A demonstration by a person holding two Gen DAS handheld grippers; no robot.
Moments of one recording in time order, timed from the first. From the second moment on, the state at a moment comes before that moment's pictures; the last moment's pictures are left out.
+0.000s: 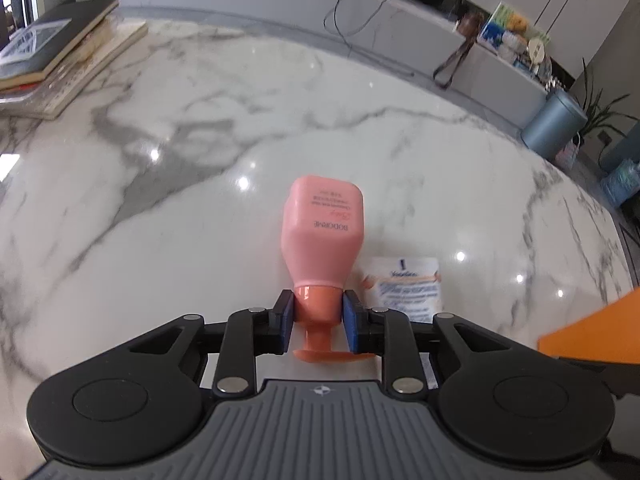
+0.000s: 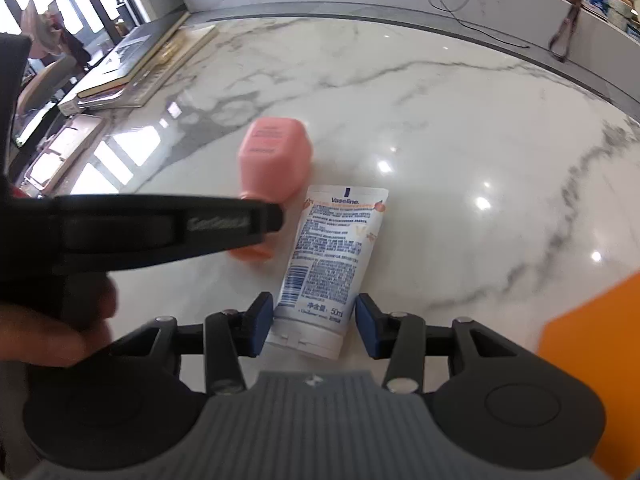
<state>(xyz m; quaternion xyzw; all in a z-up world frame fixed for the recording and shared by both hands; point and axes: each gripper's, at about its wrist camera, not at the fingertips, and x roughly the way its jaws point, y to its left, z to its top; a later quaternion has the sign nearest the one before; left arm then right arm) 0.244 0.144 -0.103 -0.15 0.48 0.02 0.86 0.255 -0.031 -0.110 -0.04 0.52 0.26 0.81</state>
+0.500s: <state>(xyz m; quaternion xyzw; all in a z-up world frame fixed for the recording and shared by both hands) 0.187 0.134 -0.097 -0.13 0.58 -0.01 0.80 0.208 -0.055 -0.103 -0.07 0.54 0.23 0.80</state>
